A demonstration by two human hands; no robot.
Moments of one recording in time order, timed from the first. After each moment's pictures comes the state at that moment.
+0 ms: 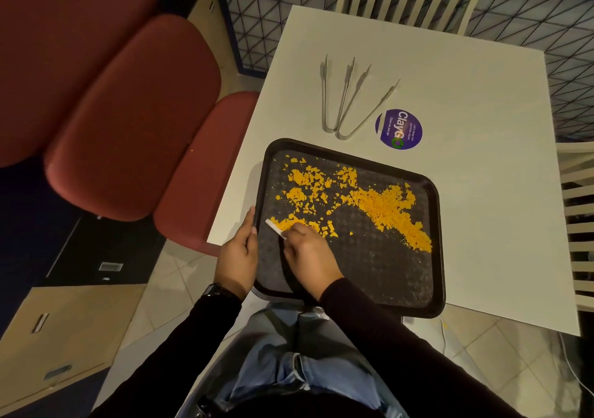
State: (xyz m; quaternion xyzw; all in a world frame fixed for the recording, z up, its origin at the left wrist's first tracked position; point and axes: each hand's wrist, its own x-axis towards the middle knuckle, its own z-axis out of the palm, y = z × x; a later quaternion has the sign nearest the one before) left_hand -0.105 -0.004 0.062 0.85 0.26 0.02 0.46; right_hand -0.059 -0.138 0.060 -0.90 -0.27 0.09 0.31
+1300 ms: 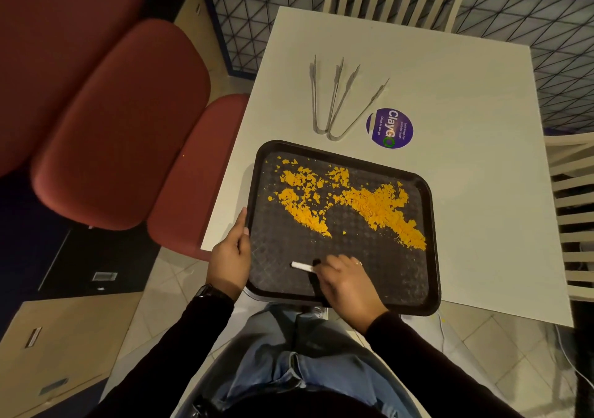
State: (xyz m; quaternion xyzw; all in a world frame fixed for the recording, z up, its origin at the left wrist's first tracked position) left_hand -0.098 0.005 0.055 0.86 0.26 0.00 0.44; right_hand -0.086 -0.220 0.043 -0.92 -0.32 0.06 0.21
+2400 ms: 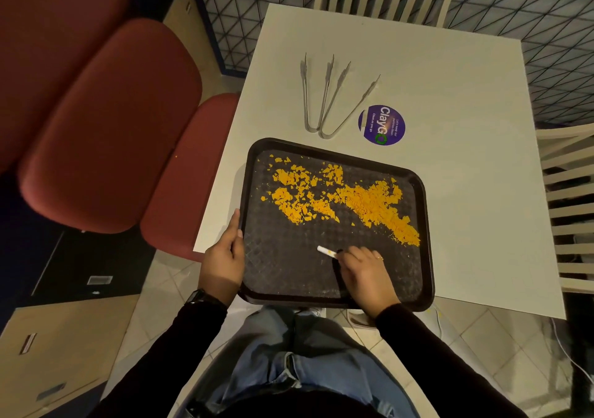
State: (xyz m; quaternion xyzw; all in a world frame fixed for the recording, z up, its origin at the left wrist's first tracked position) left_hand -0.100 -0.003 0.065 0.86 0.23 0.01 0.45; right_hand -0.070 -0.260 0.022 -0.95 -0.23 0.06 0.19
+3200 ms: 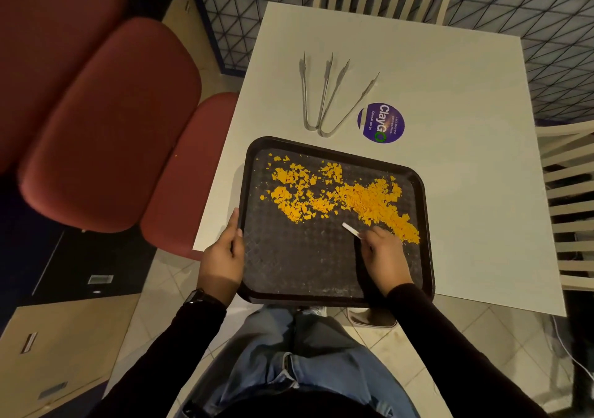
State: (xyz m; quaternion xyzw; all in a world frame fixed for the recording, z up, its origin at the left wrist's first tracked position) left_hand -0.100 -0.008 0.075 0.87 0.25 0.00 0.43; right_hand -0.035 -0.281 0.014 -0.97 -0.11 0.07 0.21
